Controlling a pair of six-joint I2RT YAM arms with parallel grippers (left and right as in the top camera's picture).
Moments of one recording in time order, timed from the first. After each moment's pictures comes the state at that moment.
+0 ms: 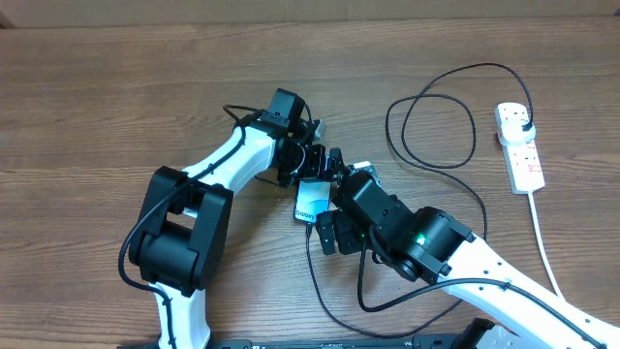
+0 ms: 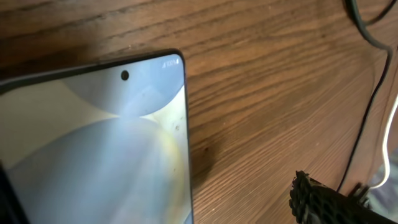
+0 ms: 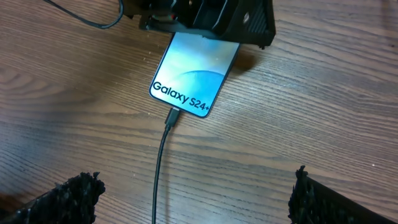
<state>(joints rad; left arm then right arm) -0.40 2.05 1.34 -0.63 0.56 -0.32 0.84 1.28 1.03 -0.83 0.09 0.57</state>
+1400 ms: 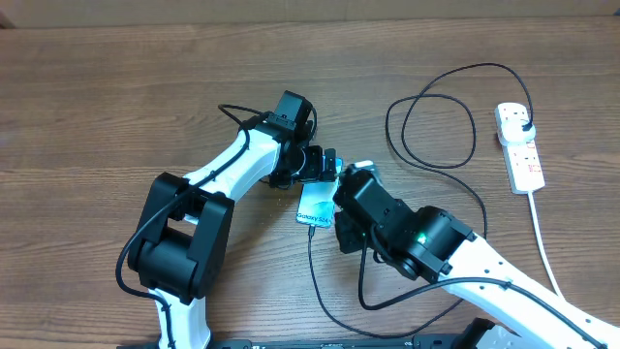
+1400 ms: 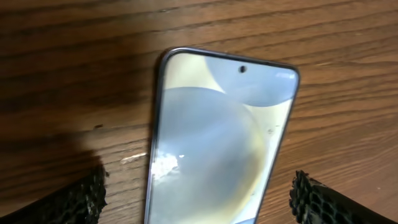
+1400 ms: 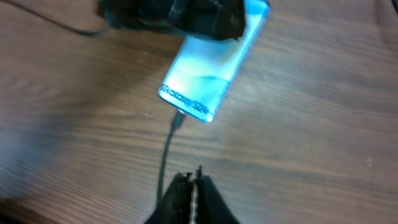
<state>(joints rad) -0.43 2.02 1.33 -0.67 0.30 -0.45 0.82 1.28 1.04 -0.87 0.09 0.59</state>
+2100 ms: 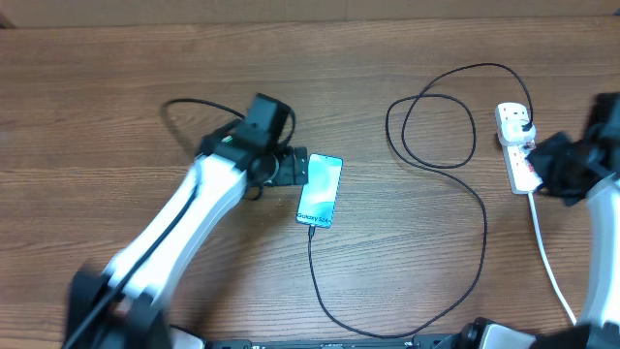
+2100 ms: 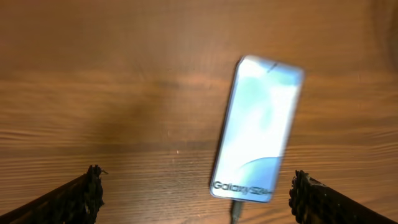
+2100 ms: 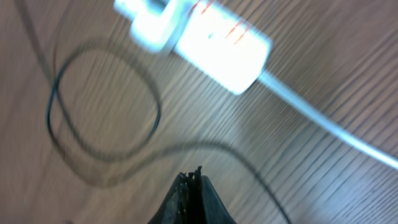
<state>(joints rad) -0.42 1.63 1.23 -0.82 0.01 -0.47 -0.37 1.40 1.27 -1.06 -0.03 0.60</state>
